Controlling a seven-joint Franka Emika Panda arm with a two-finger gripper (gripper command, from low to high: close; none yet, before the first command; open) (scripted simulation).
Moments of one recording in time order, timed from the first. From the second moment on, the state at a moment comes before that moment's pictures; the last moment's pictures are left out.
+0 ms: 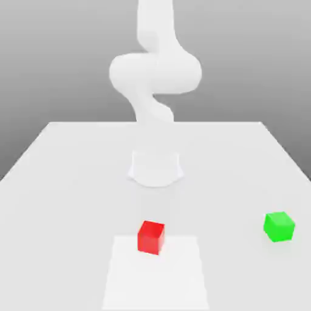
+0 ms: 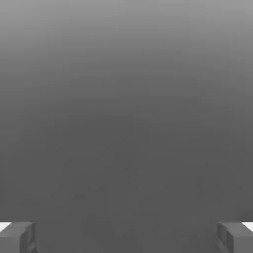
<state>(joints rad) -0.01 -0.74 0.00 -2.36 0.00 2.35 0.82</state>
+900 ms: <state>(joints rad) -0.05 0.17 0.01 -2.89 -0.03 3.06 1.08</state>
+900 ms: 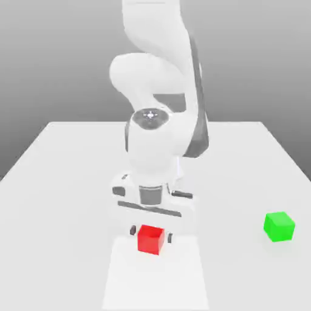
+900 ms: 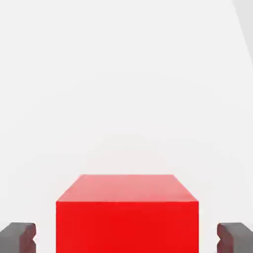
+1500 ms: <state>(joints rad) 0.12 -0.08 0.22 -2.83 0.03 2.75 1.28</state>
